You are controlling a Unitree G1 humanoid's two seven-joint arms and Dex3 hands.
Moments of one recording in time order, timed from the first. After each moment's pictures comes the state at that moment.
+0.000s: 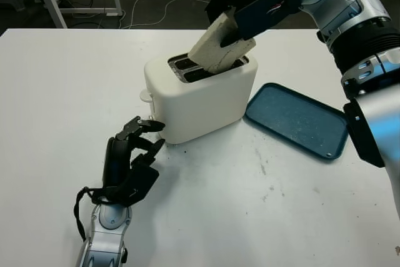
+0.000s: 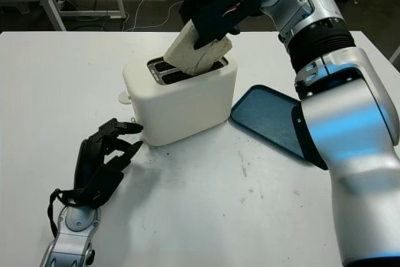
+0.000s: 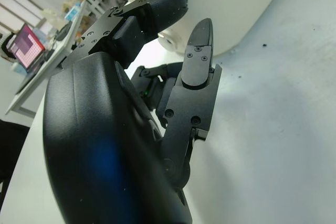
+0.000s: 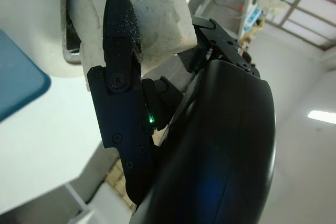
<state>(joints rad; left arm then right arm) 0.14 0.05 -0.10 -0.24 0.32 0.01 0.14 -1.47 -0.44 0.46 1.09 -0.57 -0.45 0.73</state>
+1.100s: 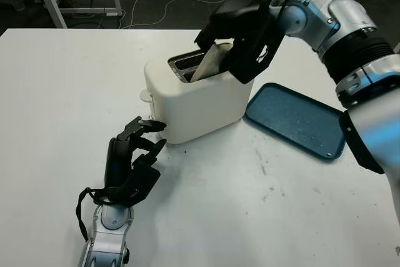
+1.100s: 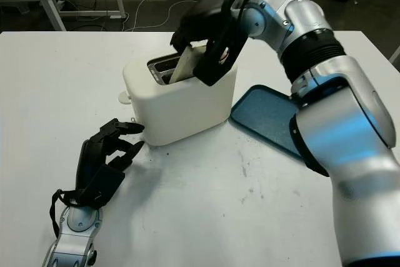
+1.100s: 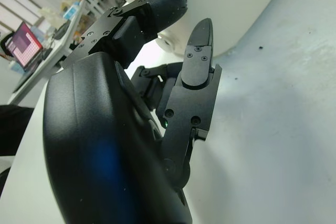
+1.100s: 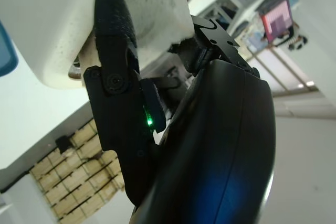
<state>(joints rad) 0.15 0.04 -0.10 -0.24 0.32 0.01 0.14 -1.43 -0.44 0.60 1.03 -0.72 -0.68 0.60</state>
